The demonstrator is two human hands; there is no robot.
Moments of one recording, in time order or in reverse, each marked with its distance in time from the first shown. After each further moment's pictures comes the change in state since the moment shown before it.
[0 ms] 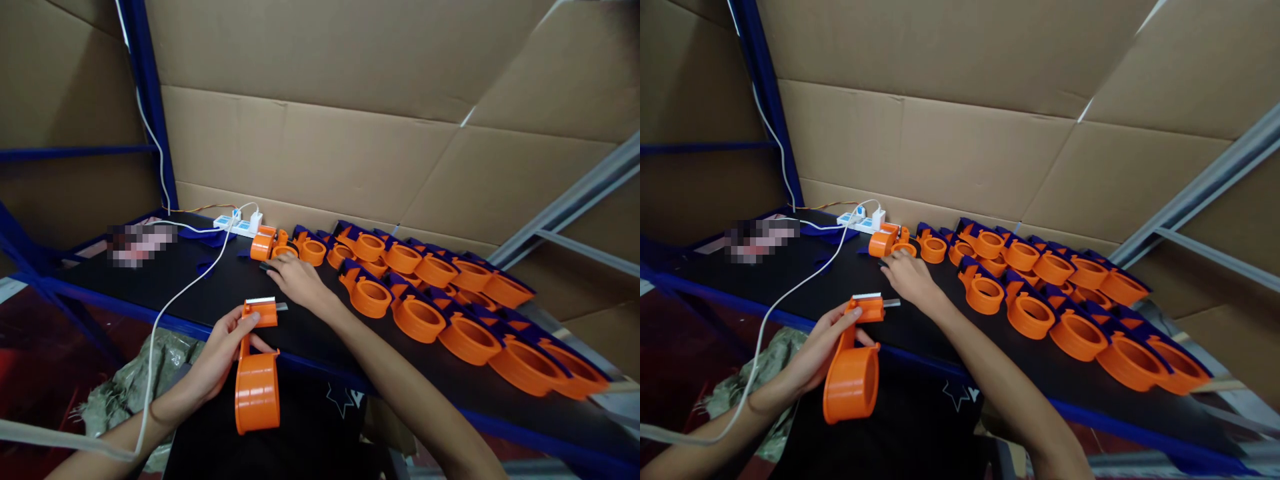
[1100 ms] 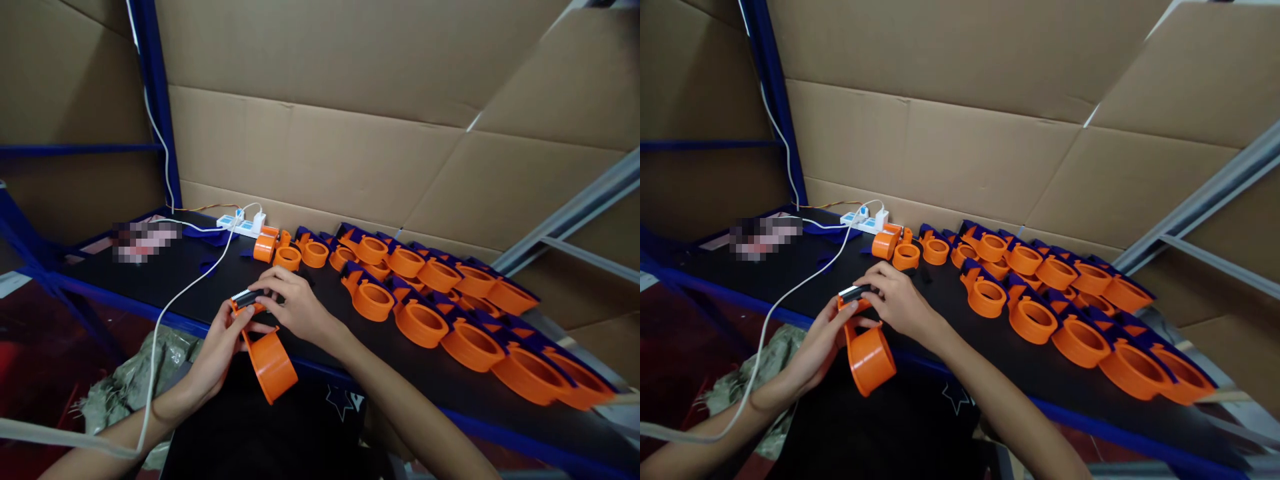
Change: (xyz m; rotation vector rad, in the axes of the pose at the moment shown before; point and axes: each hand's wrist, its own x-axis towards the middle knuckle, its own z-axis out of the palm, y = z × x) left_hand 0.005 -0.004 -0.001 -0.087 0.139 0.156; right_hand -0.033 -0.037 -0.003 0.544 0.162 -0.250
